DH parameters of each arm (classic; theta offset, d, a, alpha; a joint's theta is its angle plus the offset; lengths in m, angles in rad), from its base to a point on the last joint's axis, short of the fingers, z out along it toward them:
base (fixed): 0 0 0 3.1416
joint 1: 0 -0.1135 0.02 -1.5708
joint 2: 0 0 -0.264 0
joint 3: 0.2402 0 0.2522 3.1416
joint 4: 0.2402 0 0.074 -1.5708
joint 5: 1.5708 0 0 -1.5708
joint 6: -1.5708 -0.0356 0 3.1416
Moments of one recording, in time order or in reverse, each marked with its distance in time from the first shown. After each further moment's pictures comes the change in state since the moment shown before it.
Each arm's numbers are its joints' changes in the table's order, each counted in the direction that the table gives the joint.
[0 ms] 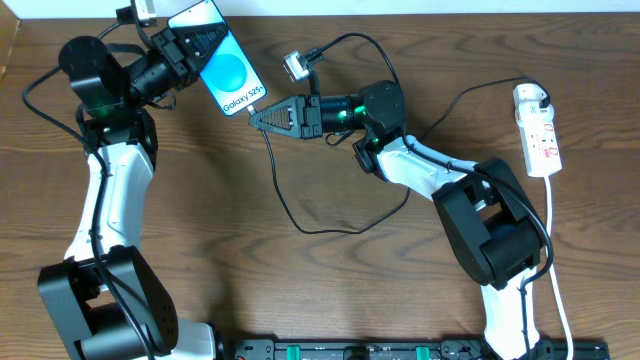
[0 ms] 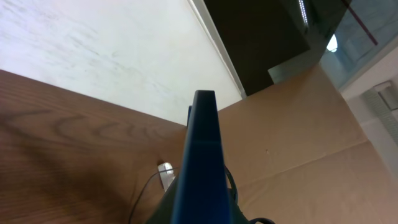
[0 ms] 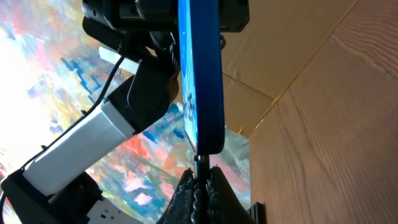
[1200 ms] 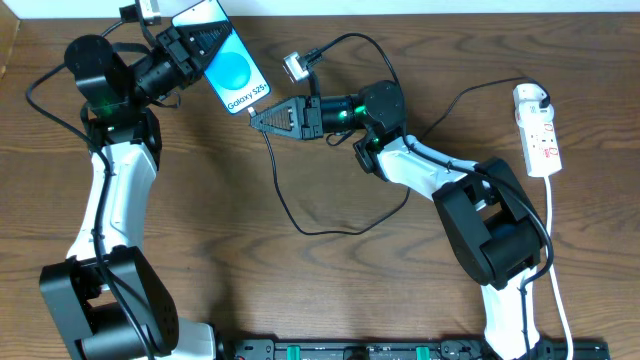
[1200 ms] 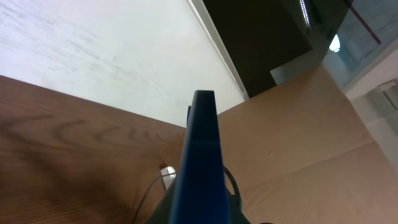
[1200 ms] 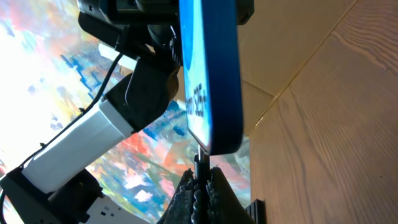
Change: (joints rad) left arm 0.019 0.000 0.000 0.000 -0.039 -0.023; right arm 0.000 0.000 0.000 0.000 -0.015 0.000
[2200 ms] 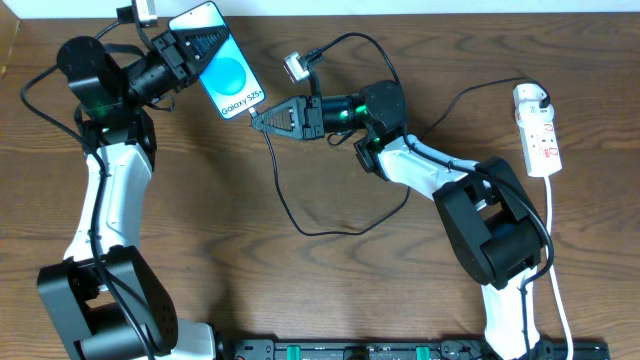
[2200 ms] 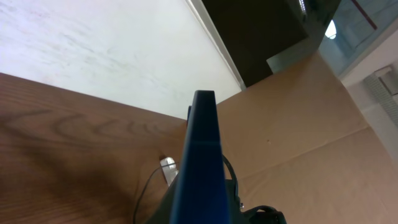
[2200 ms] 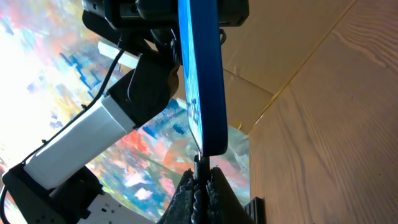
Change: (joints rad) left arm -0.024 0.000 0.000 -0.001 0.078 -0.023; right arm 0.005 0.000 0.000 0.000 -0.011 0.000
